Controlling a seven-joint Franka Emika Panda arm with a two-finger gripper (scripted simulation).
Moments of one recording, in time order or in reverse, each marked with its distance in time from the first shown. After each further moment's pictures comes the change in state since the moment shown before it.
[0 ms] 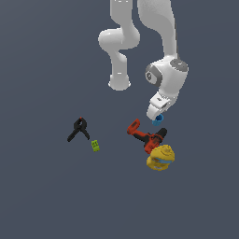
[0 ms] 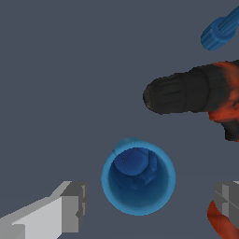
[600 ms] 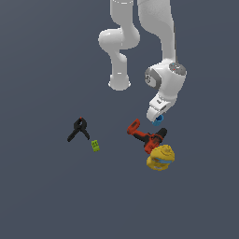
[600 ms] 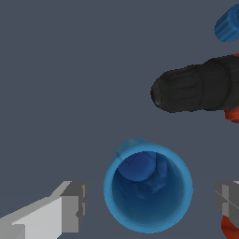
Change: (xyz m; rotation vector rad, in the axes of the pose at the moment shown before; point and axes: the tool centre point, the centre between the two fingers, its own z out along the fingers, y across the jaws) arm -0.001 -0.004 0.016 0.002 0.001 -0.008
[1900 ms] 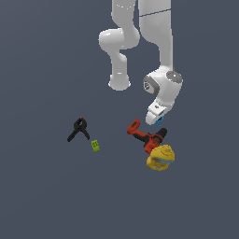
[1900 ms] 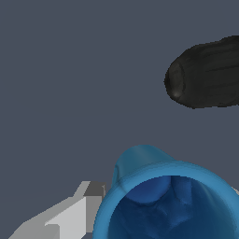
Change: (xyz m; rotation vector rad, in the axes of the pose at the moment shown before) arm -0.001 -0.001 0.035 0.000 -0.001 -0.002
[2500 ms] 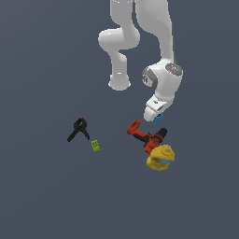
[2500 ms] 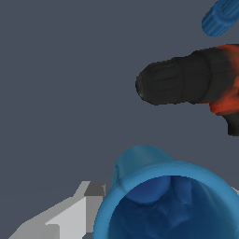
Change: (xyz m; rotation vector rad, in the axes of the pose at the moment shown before) arm -0.007 0.015 -0.036 0.000 -0.001 0.000
